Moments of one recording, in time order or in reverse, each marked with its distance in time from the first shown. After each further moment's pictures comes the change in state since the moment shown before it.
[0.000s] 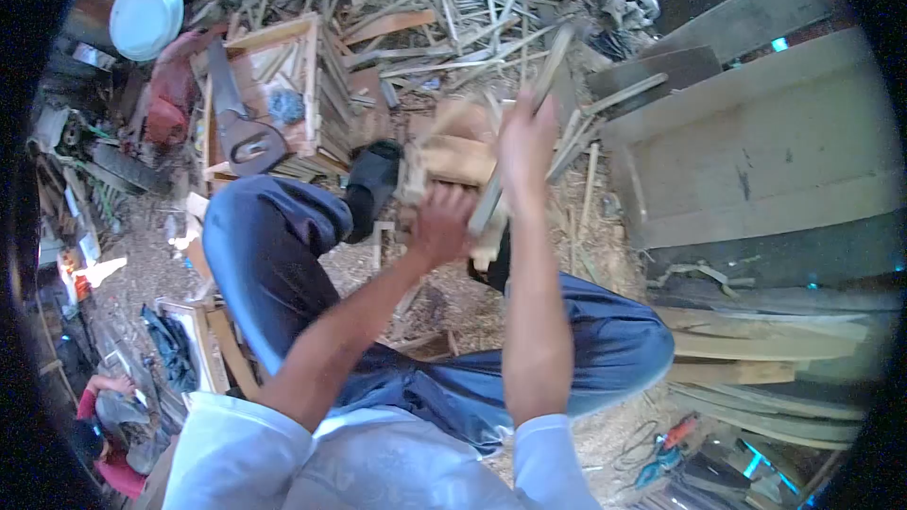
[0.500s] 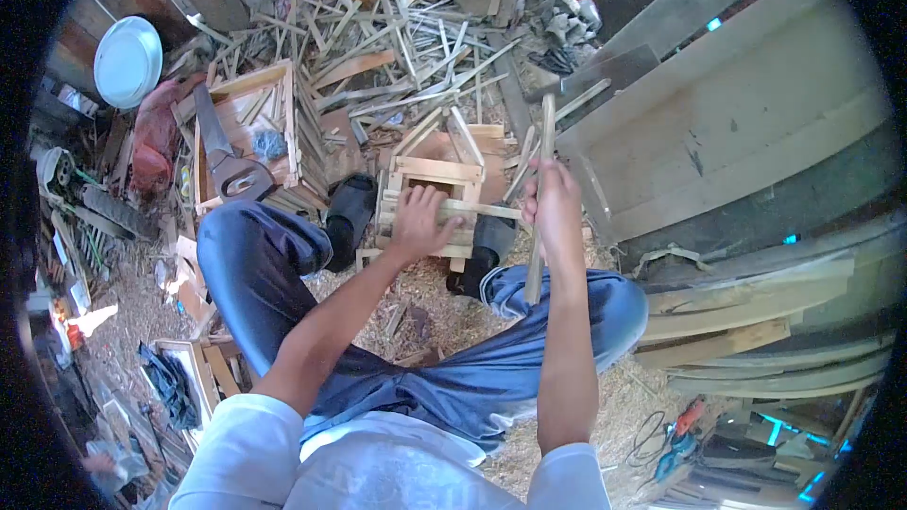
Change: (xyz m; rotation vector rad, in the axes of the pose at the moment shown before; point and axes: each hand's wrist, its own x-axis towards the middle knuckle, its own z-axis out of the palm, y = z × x) left_hand 0.031 -0.001 -0.009 -0.048 0.048 0.095; right_hand -0.059 -0.017 -0.112 0.208 -0.050 0.196
